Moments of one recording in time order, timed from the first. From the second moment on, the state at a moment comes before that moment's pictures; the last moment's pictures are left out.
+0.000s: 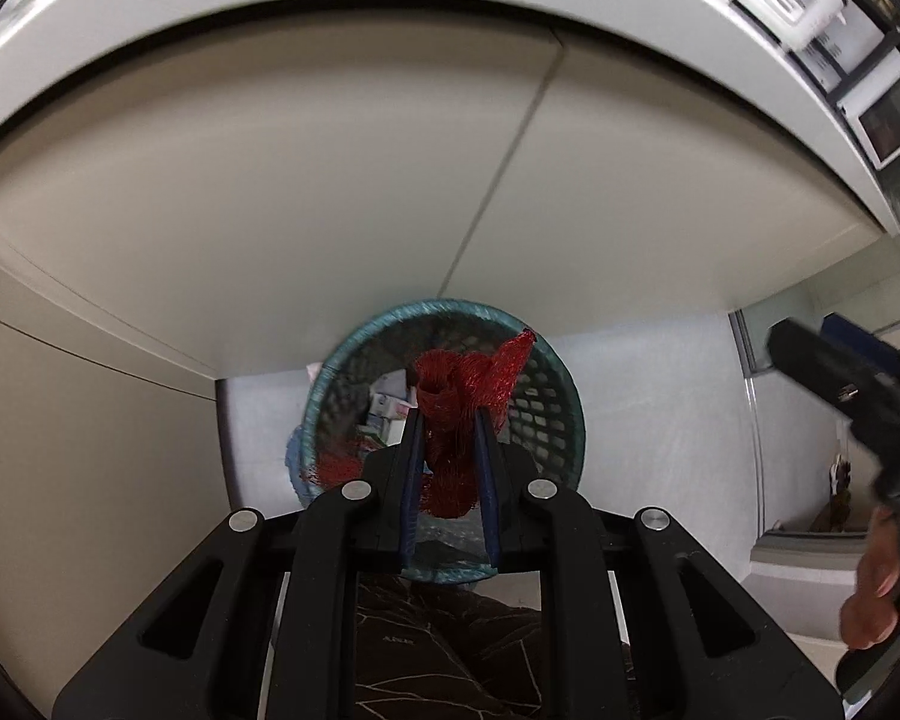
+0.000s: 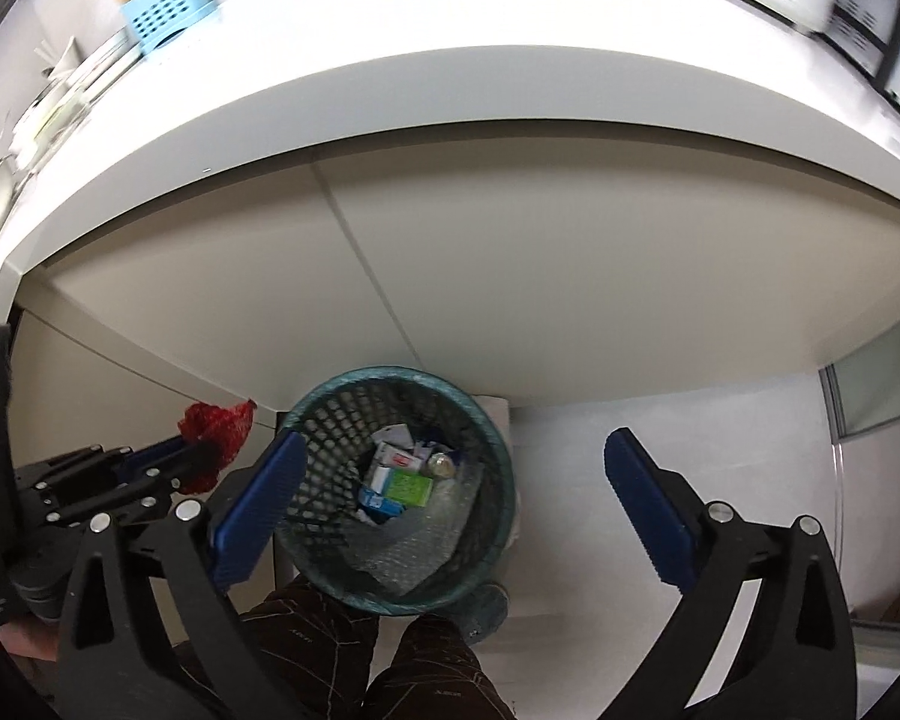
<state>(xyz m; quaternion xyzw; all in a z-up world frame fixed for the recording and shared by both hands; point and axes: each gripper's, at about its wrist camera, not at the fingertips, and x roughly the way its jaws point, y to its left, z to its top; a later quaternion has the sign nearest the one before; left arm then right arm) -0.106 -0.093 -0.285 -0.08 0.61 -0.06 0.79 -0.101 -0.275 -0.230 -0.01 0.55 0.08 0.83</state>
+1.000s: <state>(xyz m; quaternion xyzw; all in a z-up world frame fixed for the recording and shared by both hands) -0.103 -0.133 -0.312 -0.07 0.62 -0.08 0.78 -0.103 -0.310 -0.215 0.01 0.54 0.07 0.84</state>
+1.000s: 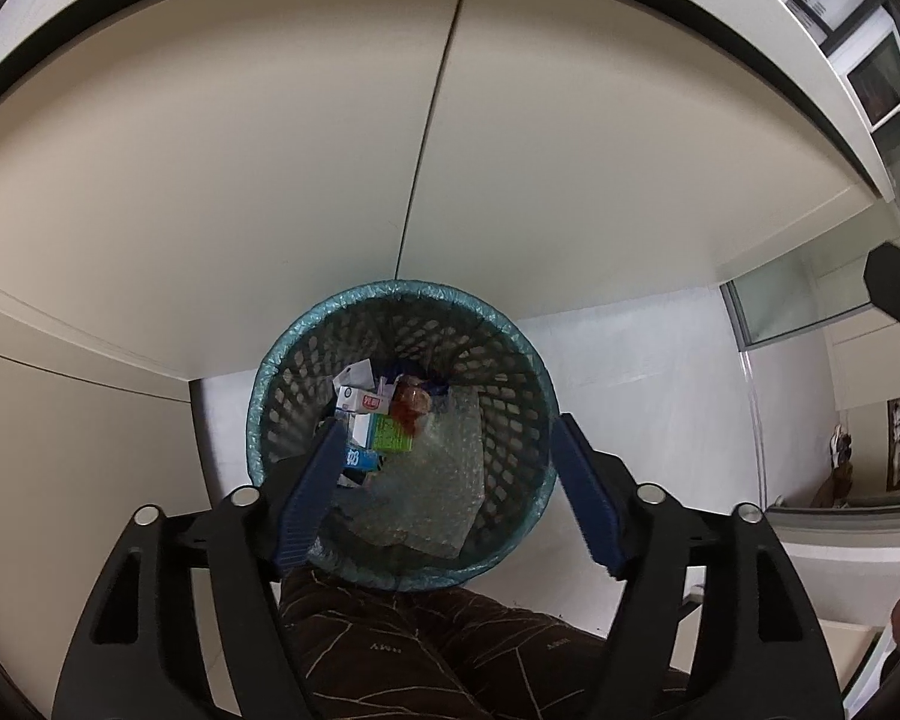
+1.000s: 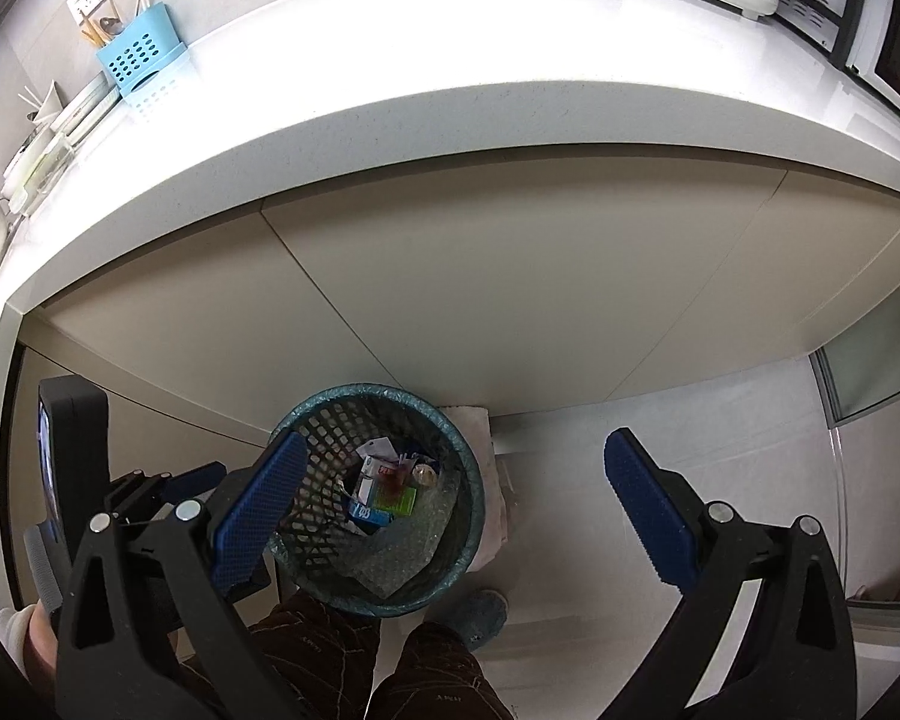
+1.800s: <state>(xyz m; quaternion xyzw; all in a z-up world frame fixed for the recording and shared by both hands) -0.133 -0.079 -0.100 -0.10 0.51 -0.01 0.85 -0.129 -0.273 -0.062 -0.02 0.48 0.13 0.87</state>
